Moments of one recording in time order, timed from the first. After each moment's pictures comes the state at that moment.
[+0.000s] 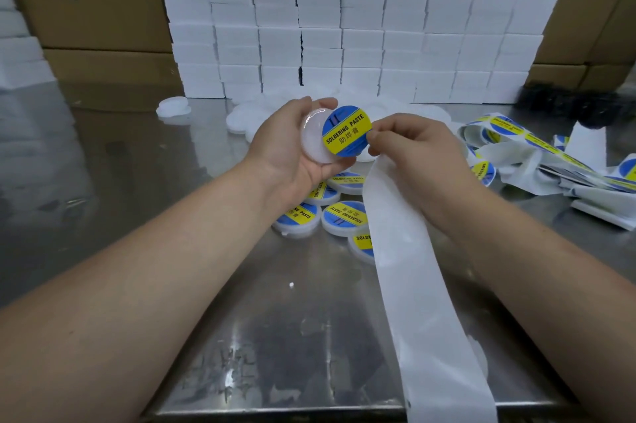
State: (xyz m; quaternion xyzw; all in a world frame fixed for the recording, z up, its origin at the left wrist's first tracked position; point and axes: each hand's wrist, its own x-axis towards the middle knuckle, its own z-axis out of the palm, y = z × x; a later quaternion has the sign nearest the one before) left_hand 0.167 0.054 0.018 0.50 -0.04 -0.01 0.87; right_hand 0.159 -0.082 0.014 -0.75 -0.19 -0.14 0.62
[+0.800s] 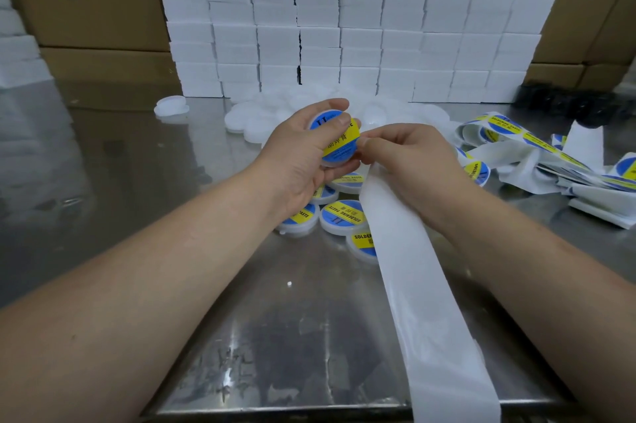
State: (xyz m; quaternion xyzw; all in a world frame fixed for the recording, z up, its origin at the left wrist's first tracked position) left_hand 0.165 0.046 0.008 0.57 -0.10 0.04 0.82; right_hand 0.160 -0.083 0.013 -0.77 -0.21 -0.11 0.59
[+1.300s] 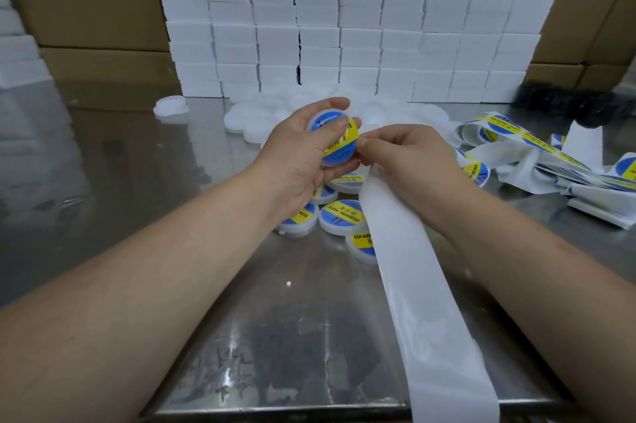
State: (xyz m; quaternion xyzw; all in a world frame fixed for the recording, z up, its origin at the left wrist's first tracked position) left_hand 0.166 0.047 0.006 0.56 -0.11 0.05 0.82; right_hand 0.162 -0.083 0.011 -0.78 -0.20 -0.11 0.58
